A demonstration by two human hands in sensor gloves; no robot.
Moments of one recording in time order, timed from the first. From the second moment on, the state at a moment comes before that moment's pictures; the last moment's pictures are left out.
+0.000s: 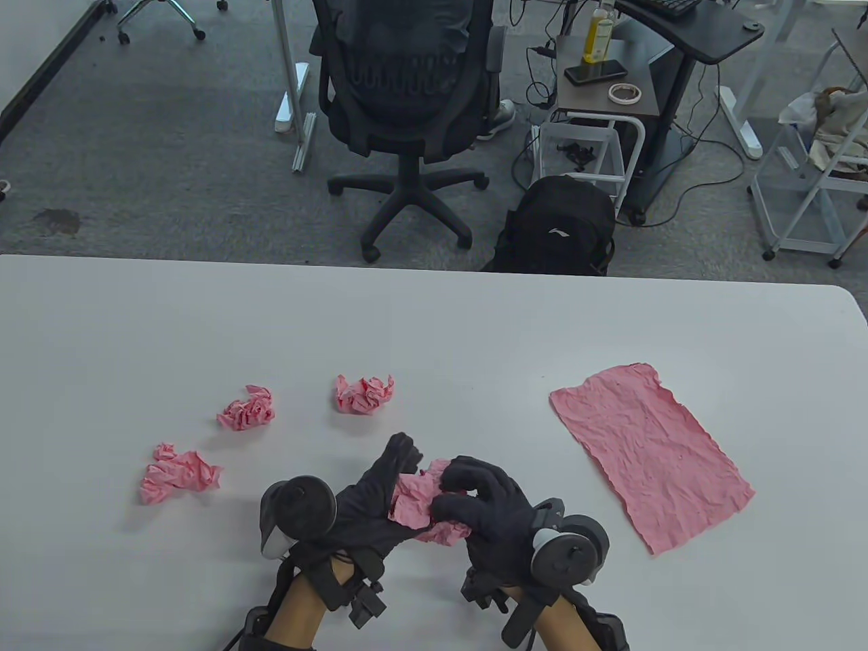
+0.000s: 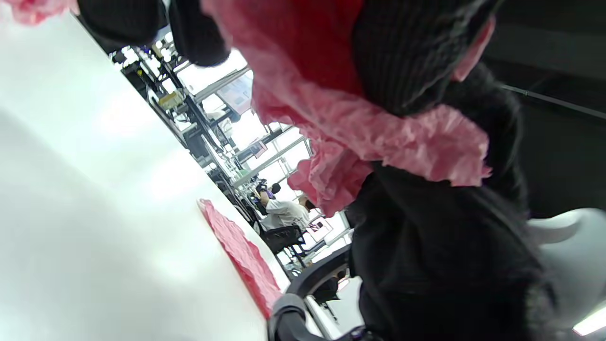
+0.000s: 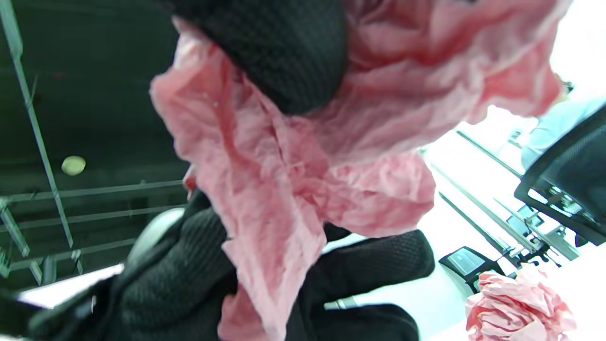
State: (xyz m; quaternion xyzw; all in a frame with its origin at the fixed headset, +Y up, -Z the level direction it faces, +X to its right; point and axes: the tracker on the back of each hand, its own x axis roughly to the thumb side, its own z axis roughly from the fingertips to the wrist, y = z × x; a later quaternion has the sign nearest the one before) left_hand -0.140 -0.732 -0.282 0.00 -0.29 0.45 0.84; right_hand 0.100 -0.713 -0.256 0.37 -0.24 0.79 0.42
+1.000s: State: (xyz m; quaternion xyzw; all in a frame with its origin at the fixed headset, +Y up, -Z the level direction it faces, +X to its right) left_hand -0.172 -0.739 -0.288 0.07 -0.19 0.63 0.75; right_hand 0.123 -0.730 -0.285 0.29 -0.04 0.81 0.51
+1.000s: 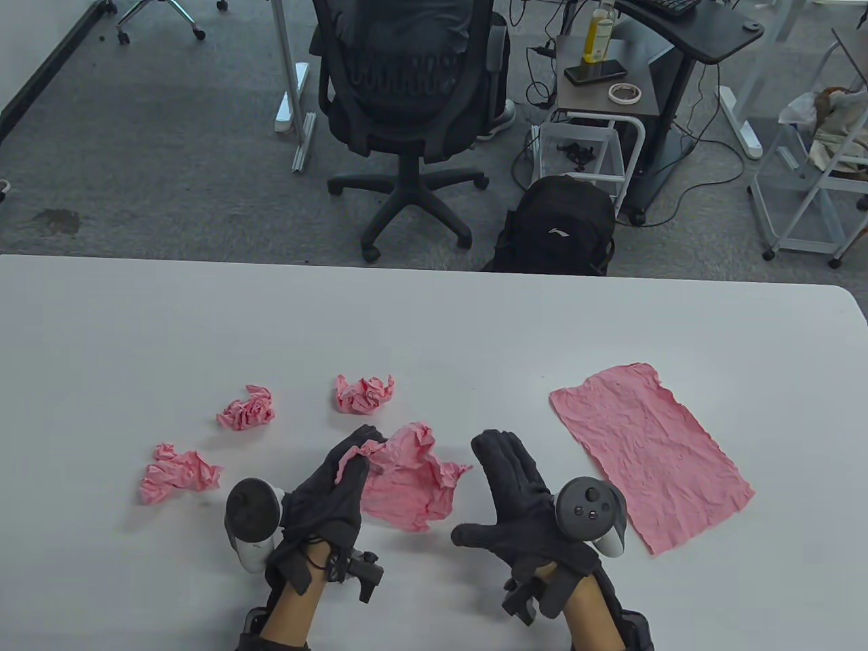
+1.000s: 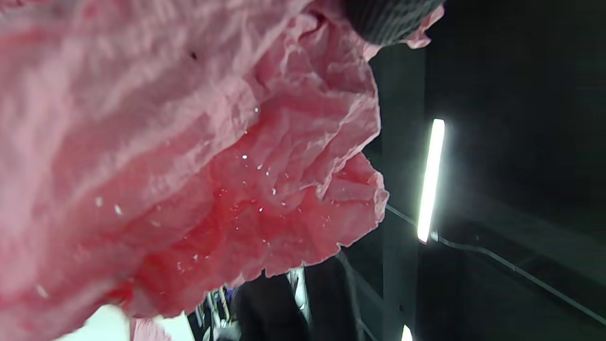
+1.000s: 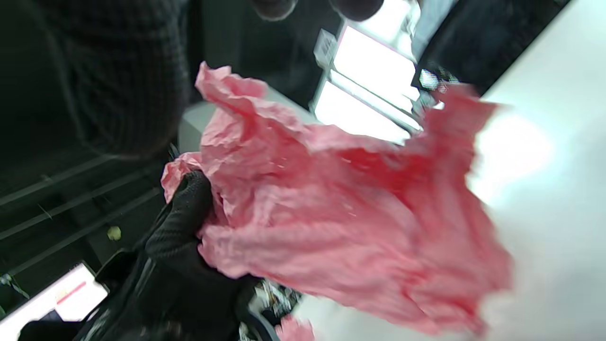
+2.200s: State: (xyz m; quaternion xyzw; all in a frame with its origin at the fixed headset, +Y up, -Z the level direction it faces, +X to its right) left_hand -0.154 -0.711 -0.275 0.08 -0.26 0.50 0.82; right_hand 0.126 -0.711 -0.272 0.20 -0.20 0.91 0.29
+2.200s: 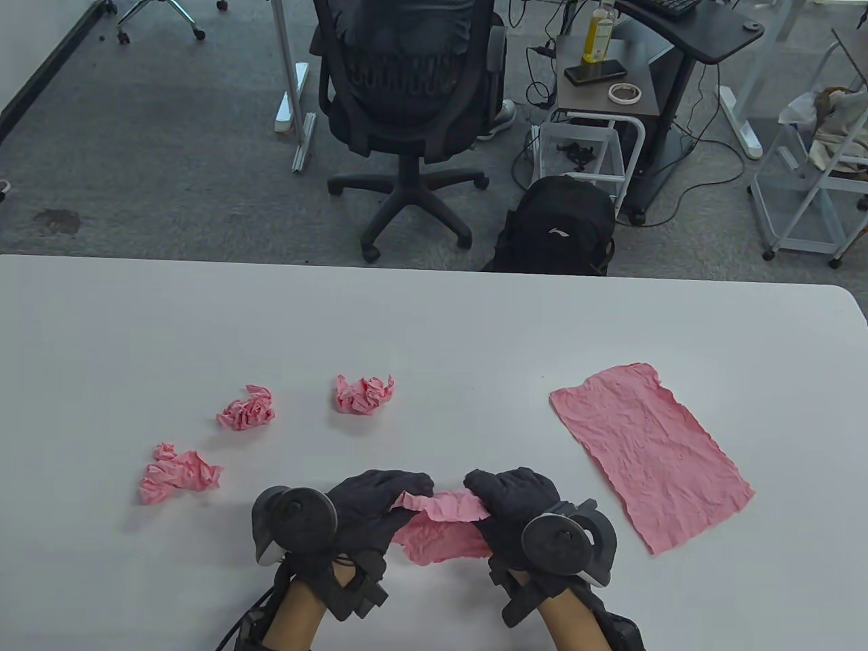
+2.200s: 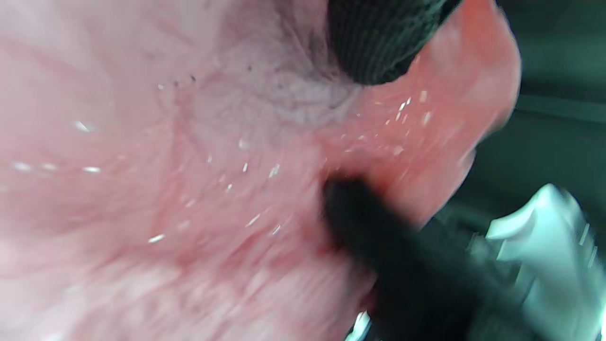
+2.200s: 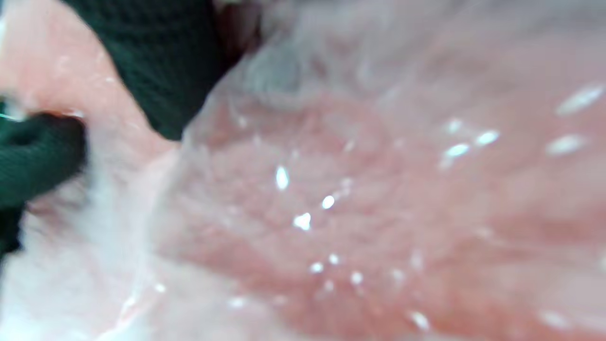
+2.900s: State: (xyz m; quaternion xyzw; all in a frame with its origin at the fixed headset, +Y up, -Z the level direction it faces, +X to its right) left_hand -0.202 -0.739 -0.294 0.06 -0.12 0.57 0.81; right_hand 0.195 -0.750 -0.311 0.09 0.00 0.72 0.69
